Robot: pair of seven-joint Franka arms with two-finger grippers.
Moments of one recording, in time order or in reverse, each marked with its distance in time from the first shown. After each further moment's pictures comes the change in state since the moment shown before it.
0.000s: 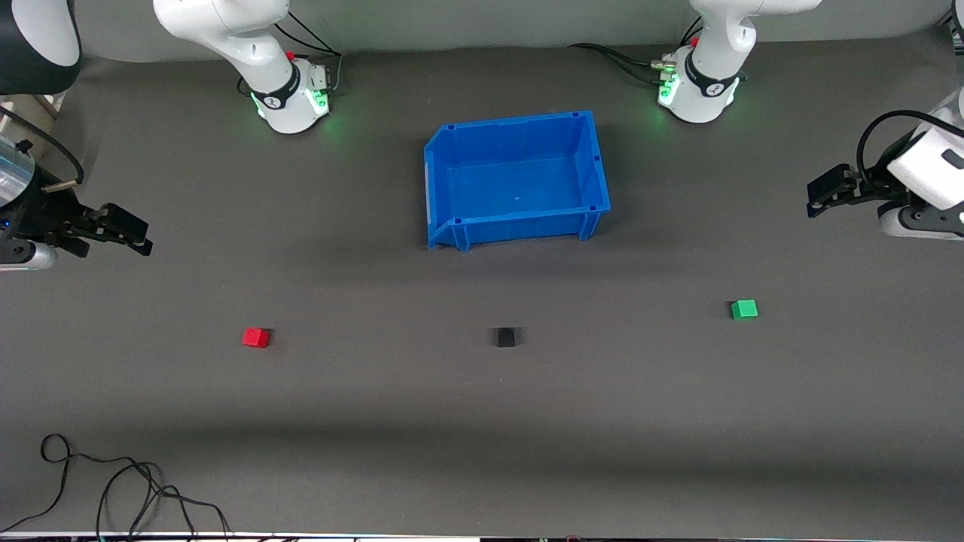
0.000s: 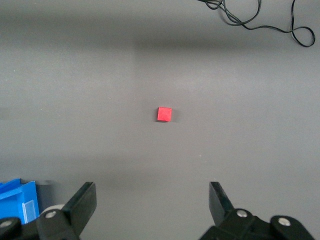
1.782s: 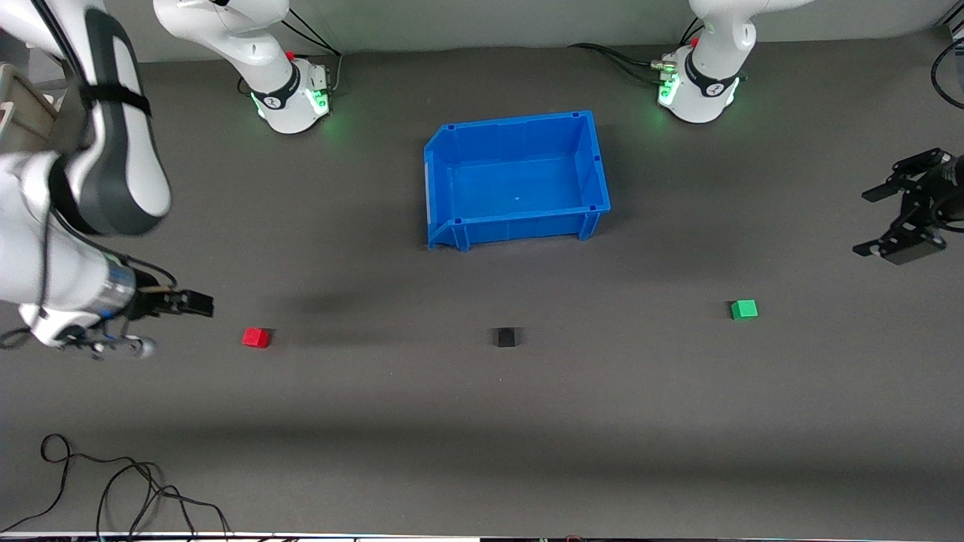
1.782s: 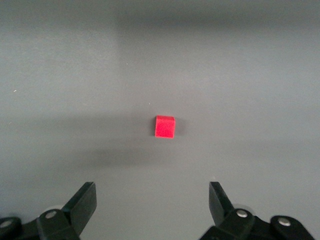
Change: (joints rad) left arm 0.218 0.040 0.027 -0.095 -0.271 0.047 -1.120; right arm -0.004 0.329 -0.012 -0.010 0.051 0.193 0.000
